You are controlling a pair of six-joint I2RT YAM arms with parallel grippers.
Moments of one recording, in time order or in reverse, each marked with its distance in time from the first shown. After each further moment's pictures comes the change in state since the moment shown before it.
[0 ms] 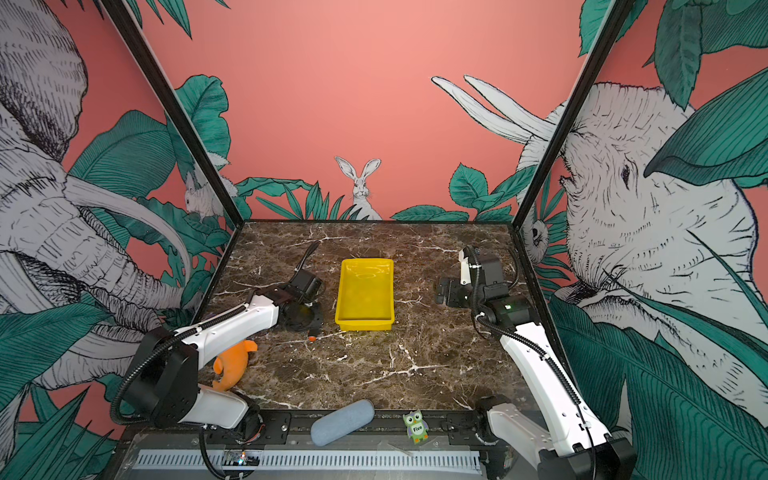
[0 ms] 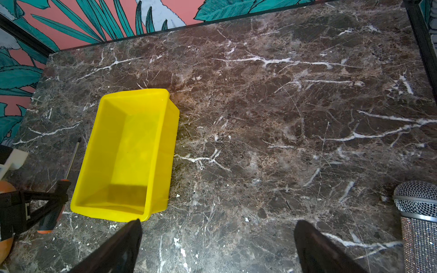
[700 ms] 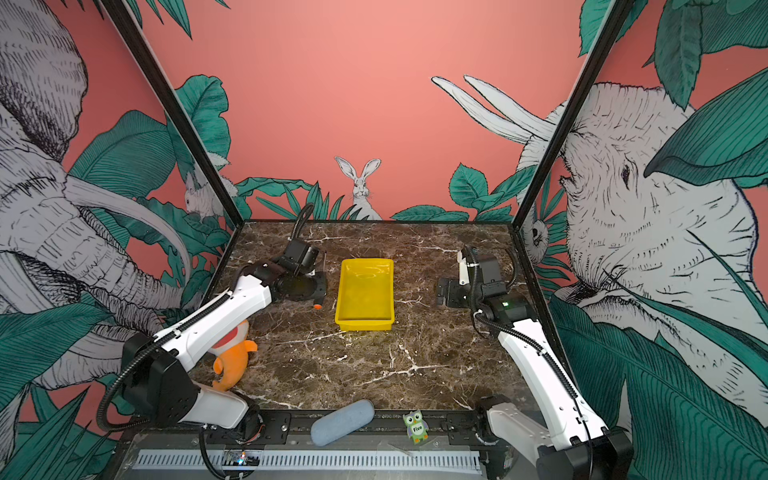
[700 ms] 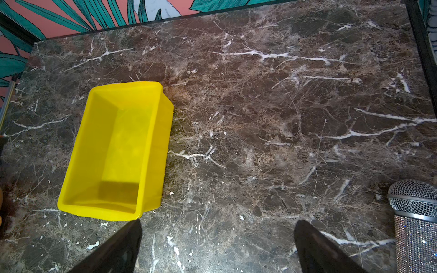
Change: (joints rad) left arm -0.019 0.030 0.348 -0.111 0.010 0.078; right arm 0.000 0.028 0.000 -0.005 0.011 -0.024
